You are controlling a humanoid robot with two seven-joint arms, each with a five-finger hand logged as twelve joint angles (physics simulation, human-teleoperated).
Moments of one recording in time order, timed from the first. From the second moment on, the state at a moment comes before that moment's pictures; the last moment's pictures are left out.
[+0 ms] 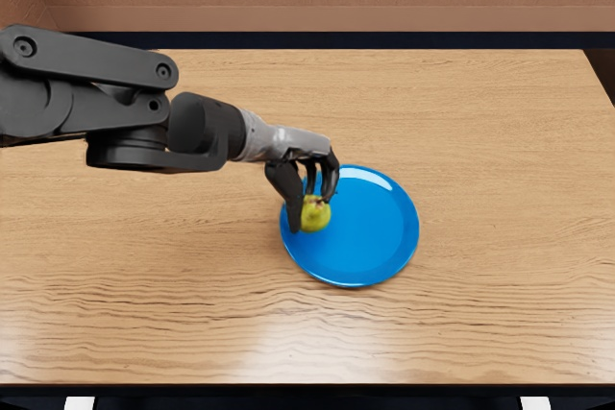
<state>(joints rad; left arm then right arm) -1.85 0.33 0.54 -1.53 0.32 -0.08 0.12 -0.05 0.00 -0.06 0.14 0.04 0.06 -0.09</state>
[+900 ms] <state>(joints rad) -1.80 0.20 0.53 -1.44 0.32 -0.05 0.13 -0.05 0.00 -0.06 0.14 0.04 0.06 -0.09</state>
